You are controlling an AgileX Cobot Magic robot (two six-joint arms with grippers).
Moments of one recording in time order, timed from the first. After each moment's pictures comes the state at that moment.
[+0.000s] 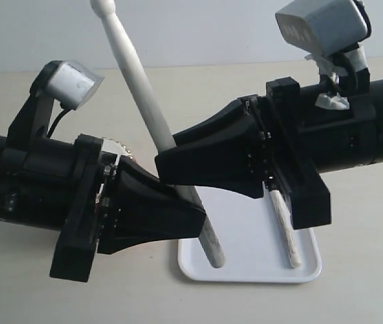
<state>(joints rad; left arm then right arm) -0.61 1.36 -0.62 -1.63 0.97 1.62 0.42 1.41 -0.67 1.65 1.23 -1.85</state>
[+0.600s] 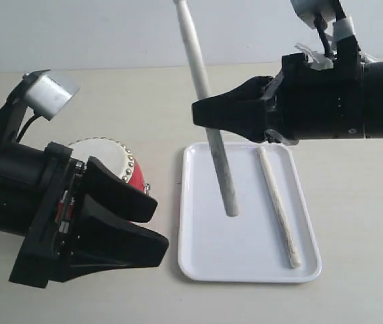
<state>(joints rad) -0.51 1.30 -0.62 -1.38 0.98 1.46 0.42 1.33 -0.67 1.68 0.75 -1.48</state>
